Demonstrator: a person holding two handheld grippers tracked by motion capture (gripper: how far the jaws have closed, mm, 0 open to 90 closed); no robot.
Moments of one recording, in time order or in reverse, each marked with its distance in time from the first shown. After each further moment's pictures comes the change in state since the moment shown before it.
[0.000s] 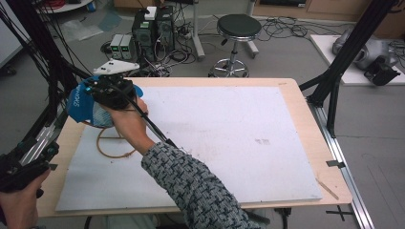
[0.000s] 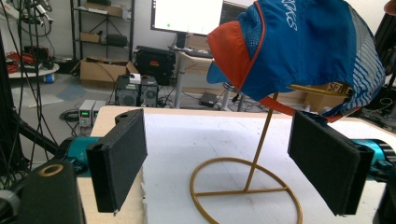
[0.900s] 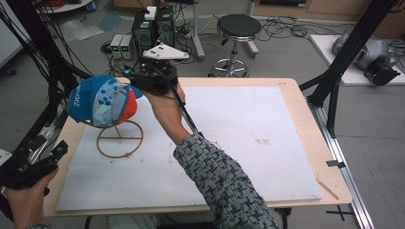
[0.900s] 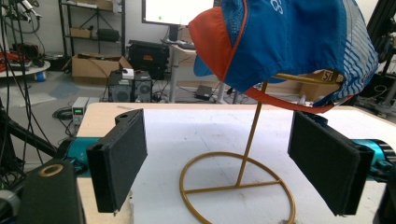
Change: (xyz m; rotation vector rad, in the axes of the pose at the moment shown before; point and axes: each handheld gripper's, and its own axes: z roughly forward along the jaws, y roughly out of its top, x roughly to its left) left arm -0.011 -0.003 0.011 0.037 -0.026 0.028; right arm -0.061 0.012 -0.078 -0.085 -0.223 0.018
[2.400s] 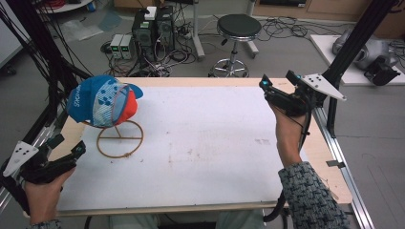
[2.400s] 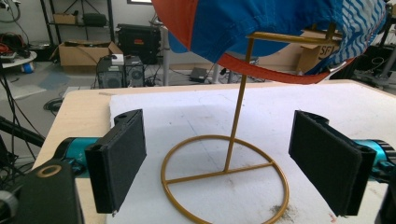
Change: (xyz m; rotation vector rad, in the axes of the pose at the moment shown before) left arm -0.019 -0.013 0.026 0.082 -0.030 0.052; right arm -0.165 -0.061 -0.250 -0.159 -0.499 0.101
